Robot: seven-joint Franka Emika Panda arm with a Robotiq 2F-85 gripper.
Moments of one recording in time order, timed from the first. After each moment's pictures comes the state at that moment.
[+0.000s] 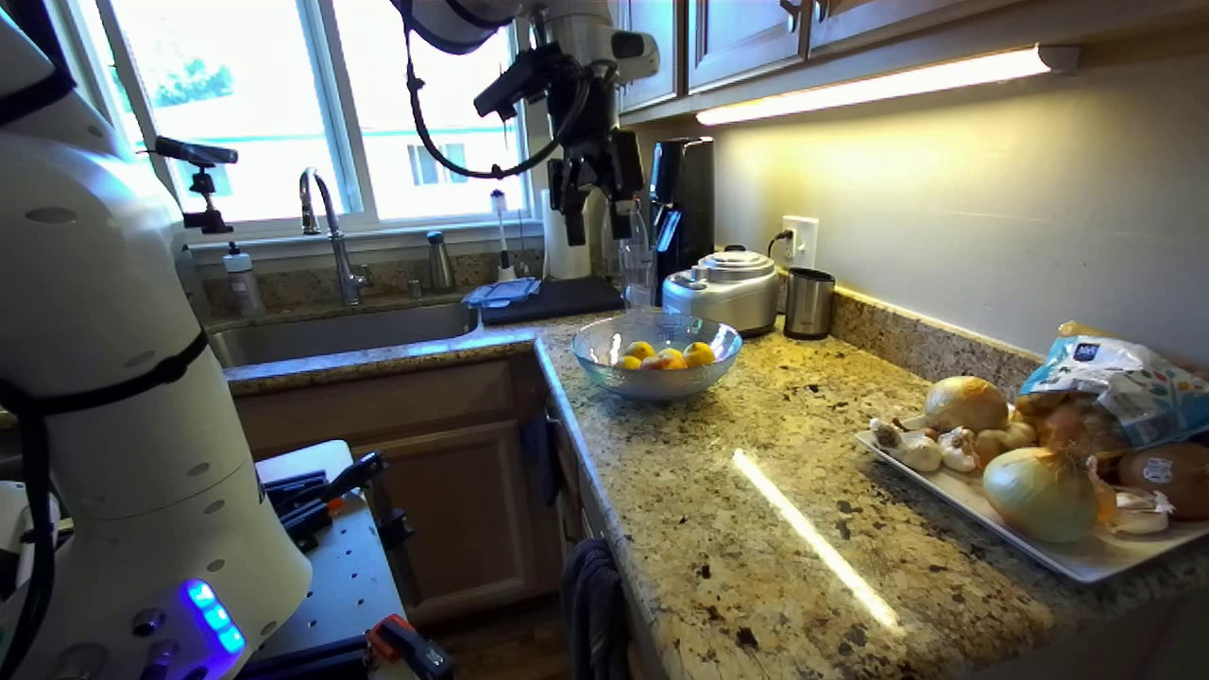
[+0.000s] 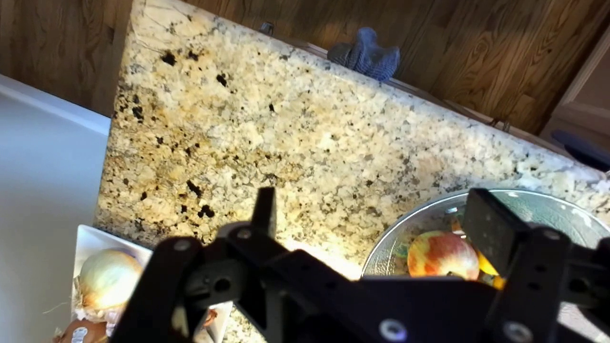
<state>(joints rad) -0.01 -0.37 0.08 -2.44 -0.17 2.06 0.12</state>
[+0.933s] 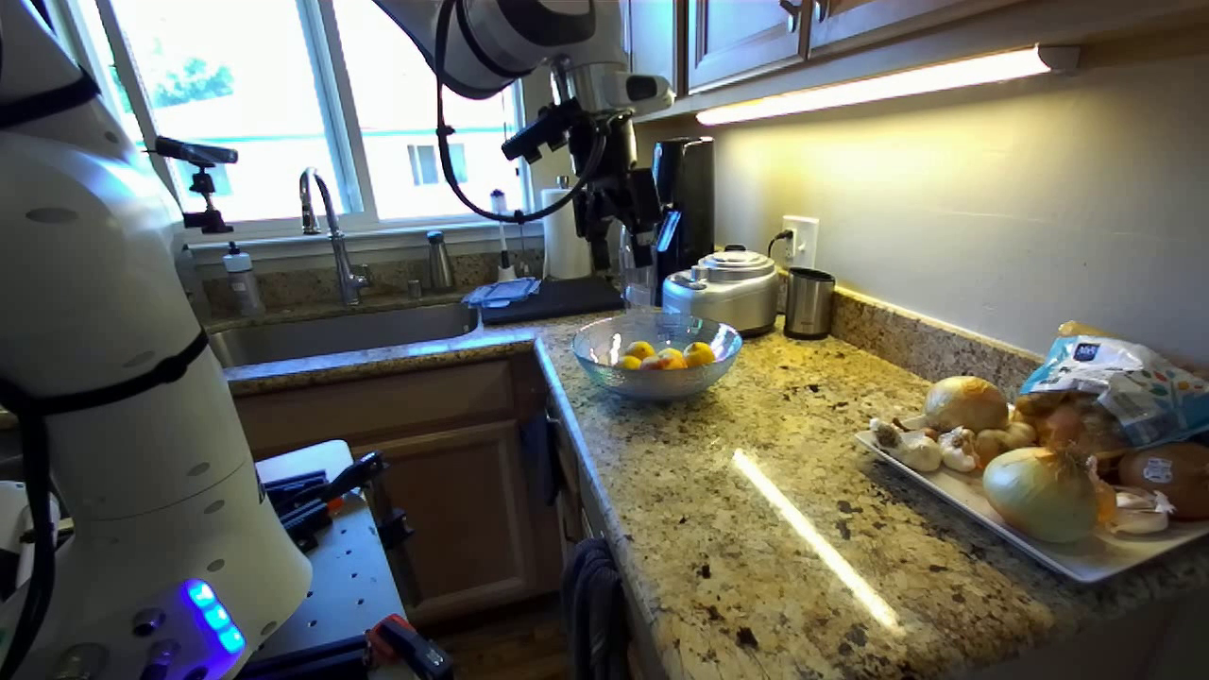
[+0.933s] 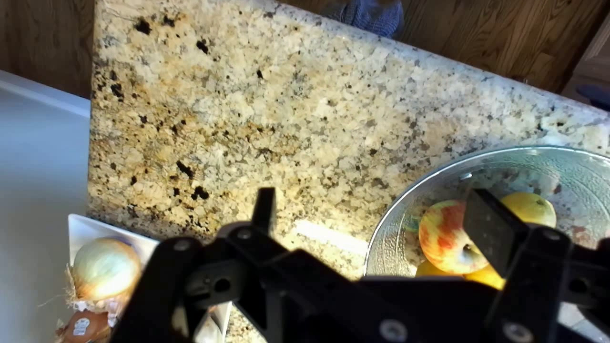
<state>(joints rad) -0.01 -0.25 0.10 -2.44 -0.22 2.22 0.24</state>
